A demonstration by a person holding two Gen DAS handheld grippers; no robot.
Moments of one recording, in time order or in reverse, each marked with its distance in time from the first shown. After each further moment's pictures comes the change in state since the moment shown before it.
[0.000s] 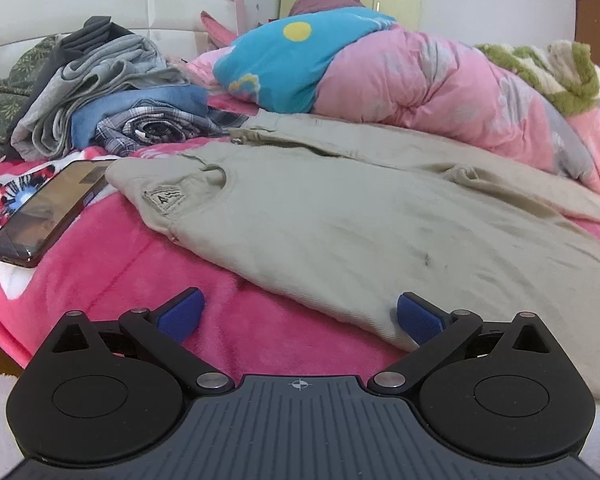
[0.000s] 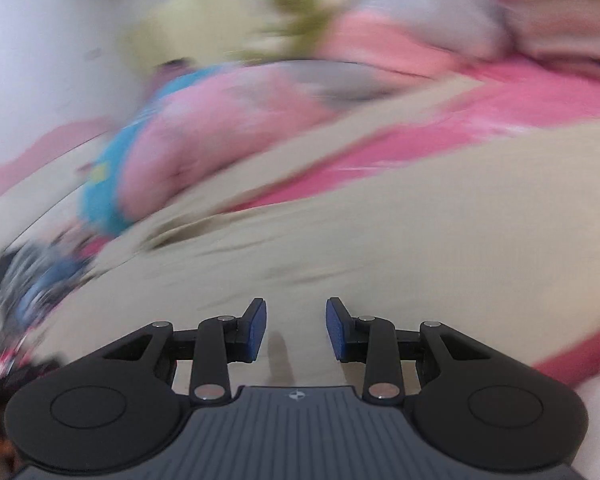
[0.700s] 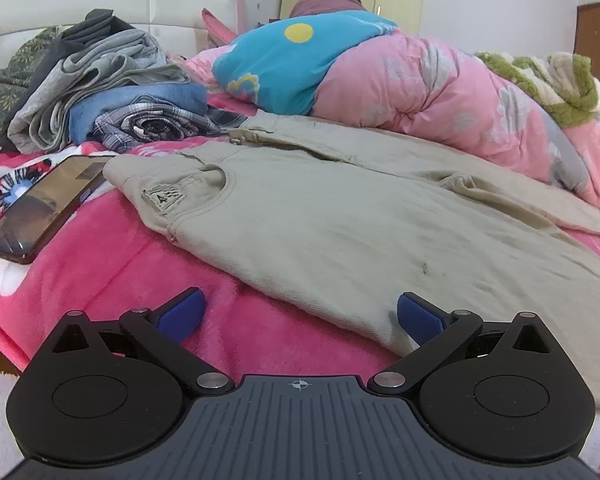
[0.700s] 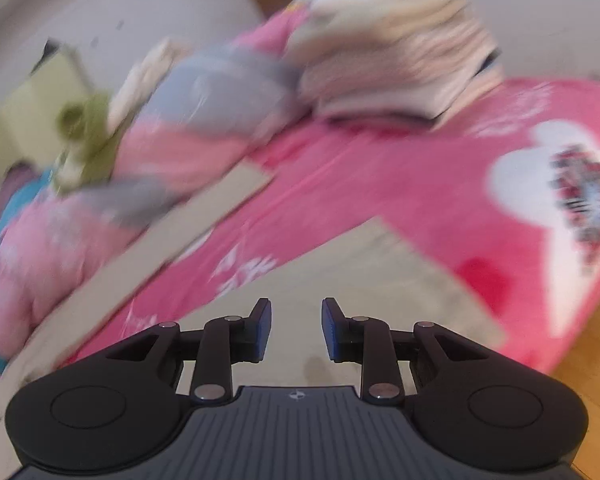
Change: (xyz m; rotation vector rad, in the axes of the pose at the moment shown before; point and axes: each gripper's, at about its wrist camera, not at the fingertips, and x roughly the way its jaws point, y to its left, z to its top) left arm -0.002 0.008 0.002 -0.045 -0.006 -0.036; right arm -0.045 -0.101 0.093 0.195 -0.127 -0.390
